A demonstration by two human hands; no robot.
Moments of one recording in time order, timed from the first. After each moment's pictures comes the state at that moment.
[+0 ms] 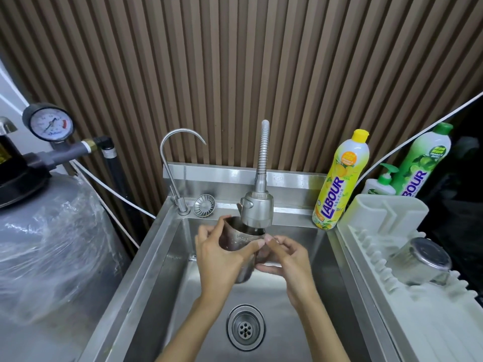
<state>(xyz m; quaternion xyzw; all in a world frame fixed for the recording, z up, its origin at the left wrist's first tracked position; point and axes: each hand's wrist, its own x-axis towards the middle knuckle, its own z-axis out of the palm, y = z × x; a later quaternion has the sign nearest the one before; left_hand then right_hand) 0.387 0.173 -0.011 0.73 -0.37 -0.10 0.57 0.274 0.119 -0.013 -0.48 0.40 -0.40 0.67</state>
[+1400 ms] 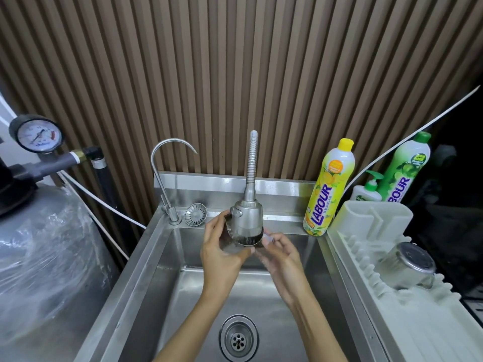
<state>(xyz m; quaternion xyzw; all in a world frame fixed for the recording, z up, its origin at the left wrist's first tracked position) 0.383 0.152 -0.012 0.60 -0.41 -0.18 0.67 0.273 0.099 -0.020 -0.38 0.26 -0.46 0.76</state>
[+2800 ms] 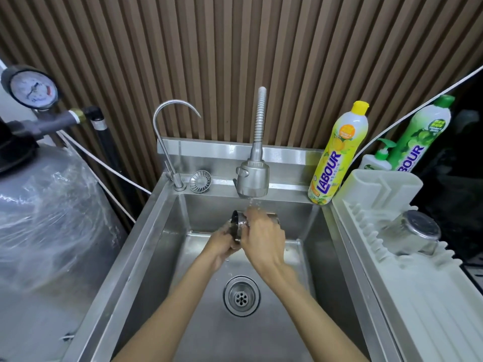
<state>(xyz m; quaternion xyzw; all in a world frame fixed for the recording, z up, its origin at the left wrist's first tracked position) 0.405 0.148 -0.080 0.64 -0.24 -0.54 0.50 0.305 0.136 -0.015 -0.83 0.51 -0.19 0.11</state>
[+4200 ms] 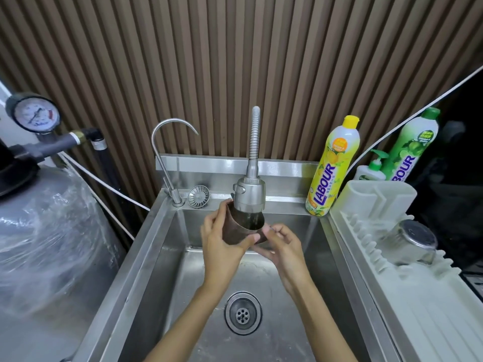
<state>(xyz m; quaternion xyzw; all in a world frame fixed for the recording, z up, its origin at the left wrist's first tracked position) 0.382 0.168 -0.032 0.67 -0.42 -0.15 0.59 0.269 0.114 -0.035 -0.42 0.33 -0.43 0.72</state>
